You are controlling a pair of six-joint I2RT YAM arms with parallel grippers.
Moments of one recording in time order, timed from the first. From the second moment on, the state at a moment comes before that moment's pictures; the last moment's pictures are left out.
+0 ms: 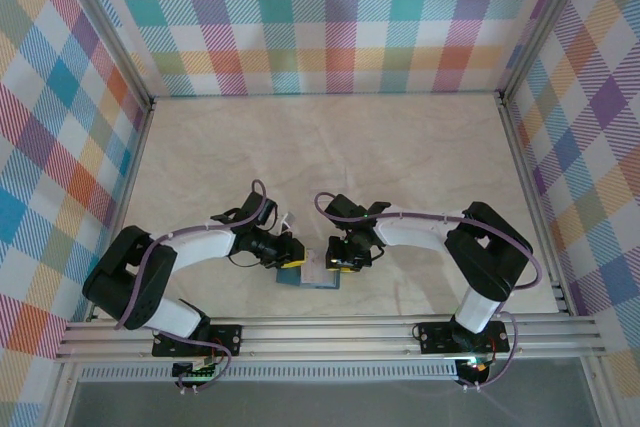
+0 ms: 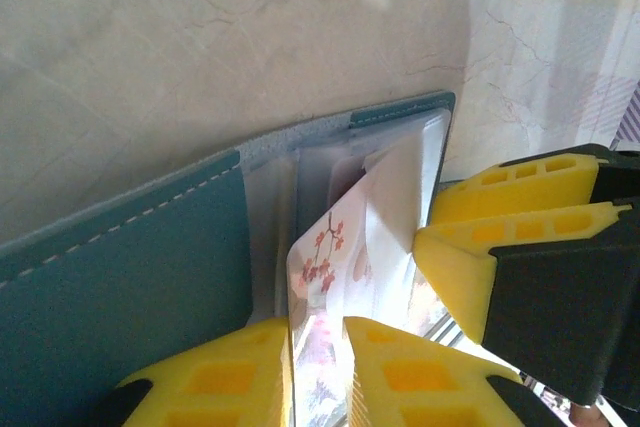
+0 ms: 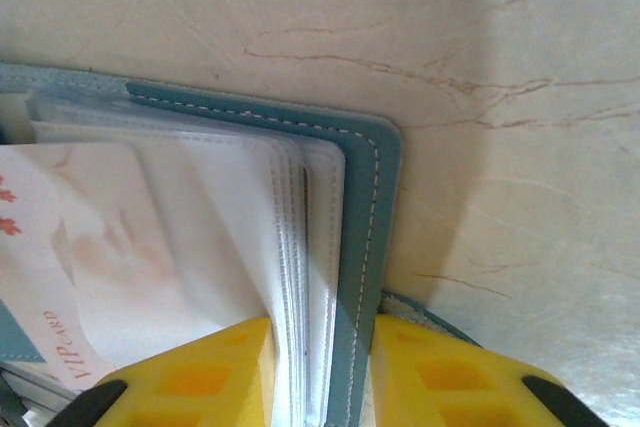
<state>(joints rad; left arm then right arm) -0.54 1.47 0.60 -0.25 0.67 -0.71 0.91 1.70 0.95 -0.57 -0.30 0.91</state>
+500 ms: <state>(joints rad) -0.54 1.53 0.58 -0.20 0.67 -0.71 0.92 1.75 1.01 -0.62 -0.30 0.91</state>
